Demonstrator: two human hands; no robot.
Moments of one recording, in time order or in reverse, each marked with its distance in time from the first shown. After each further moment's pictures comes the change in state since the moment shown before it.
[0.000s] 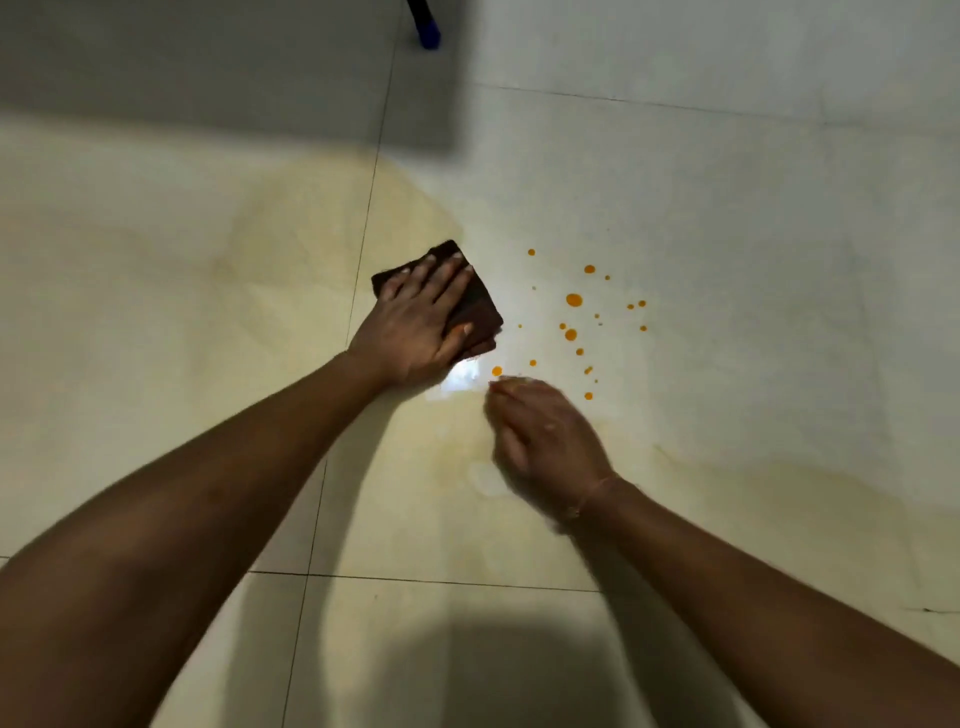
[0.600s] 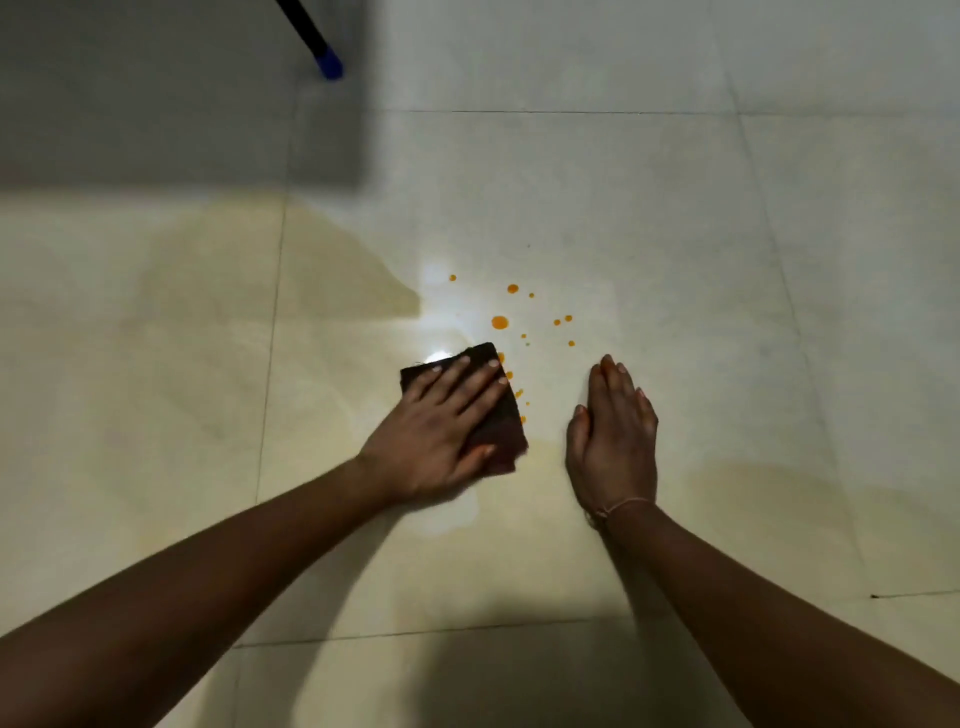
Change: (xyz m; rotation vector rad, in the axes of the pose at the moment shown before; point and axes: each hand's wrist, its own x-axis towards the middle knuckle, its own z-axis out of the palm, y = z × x) left_hand -0.030 0.093 0.018 -0.034 -0.116 0.356; right_hand -0.038 0.091 -0.032 -0.280 0.196 0.586
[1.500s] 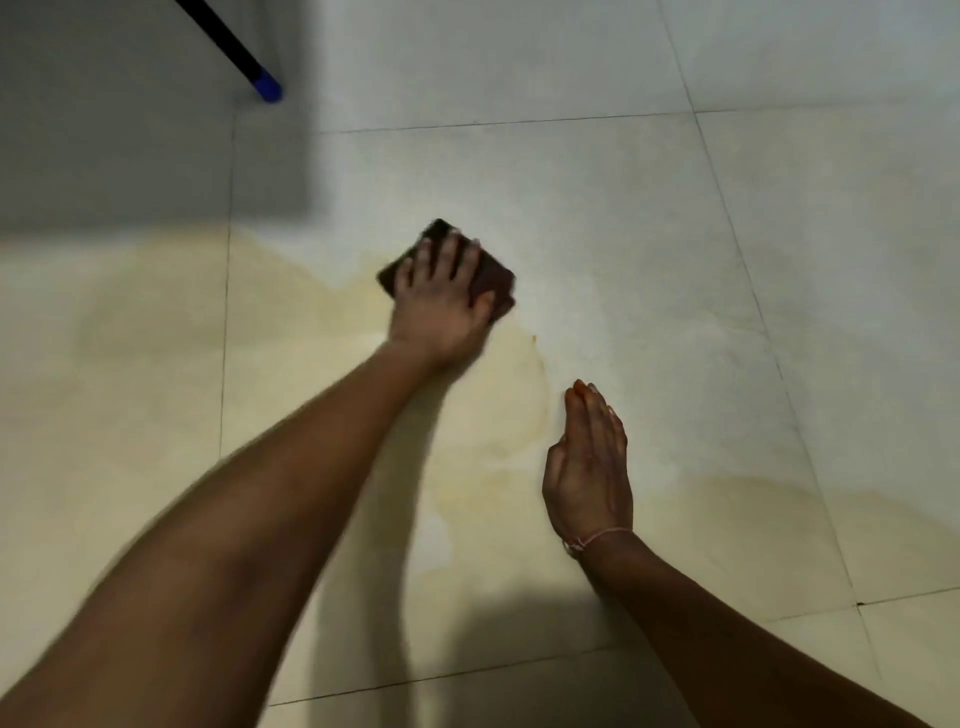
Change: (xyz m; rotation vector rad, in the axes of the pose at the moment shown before) left_hand 0.162 -0.028 -0.033 -0.002 0.090 -0.379; right_hand -0.002 0.008 0.009 0.098 0.058 0.029
